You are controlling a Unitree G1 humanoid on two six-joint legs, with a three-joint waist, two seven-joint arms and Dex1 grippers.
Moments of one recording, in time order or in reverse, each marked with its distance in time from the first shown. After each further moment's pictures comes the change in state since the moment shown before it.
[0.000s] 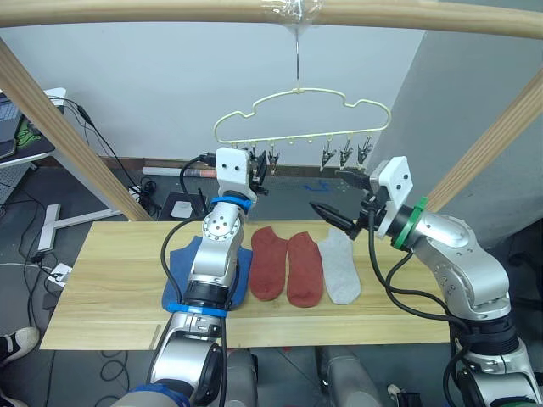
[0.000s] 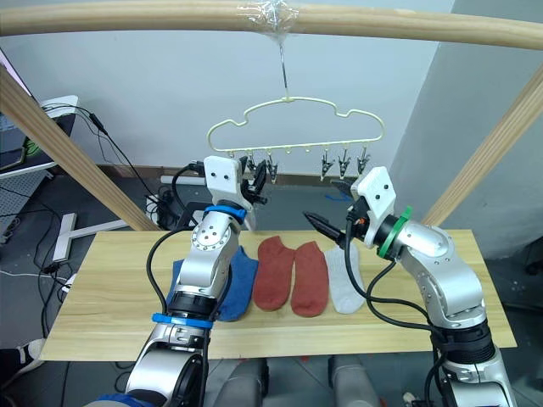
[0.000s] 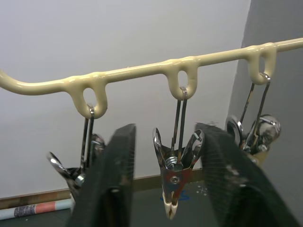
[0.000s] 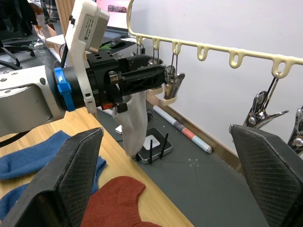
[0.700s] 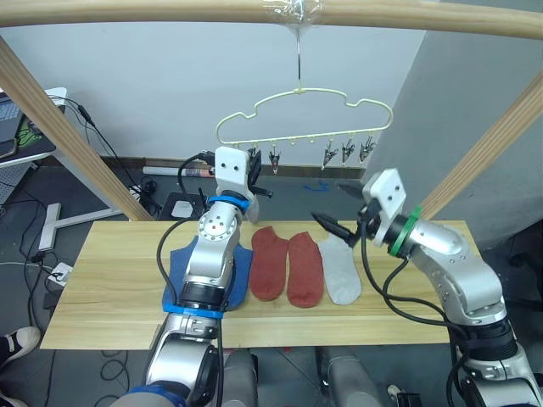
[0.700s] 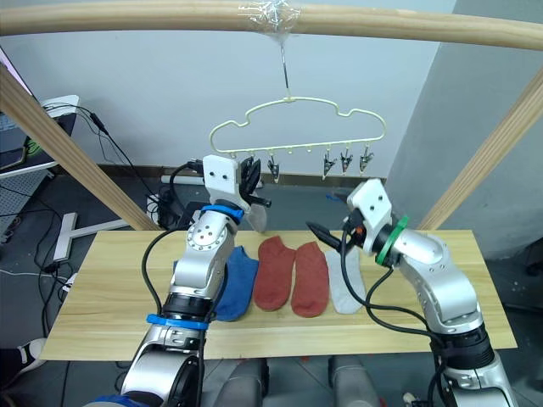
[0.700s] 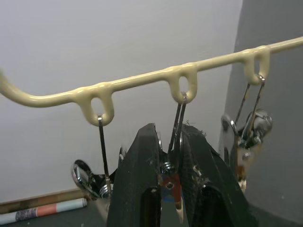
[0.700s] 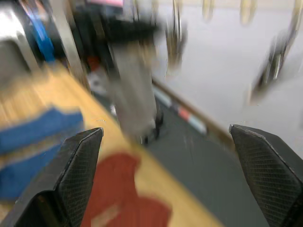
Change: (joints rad) left arm 0.025 0.046 -0.003 -0.100 -0.018 0.112 -0.067; right arm 0.095 -0.025 0.089 0.109 -0.132 -0.050 -0.038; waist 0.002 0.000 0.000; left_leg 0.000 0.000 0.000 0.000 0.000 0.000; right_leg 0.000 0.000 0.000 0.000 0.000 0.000
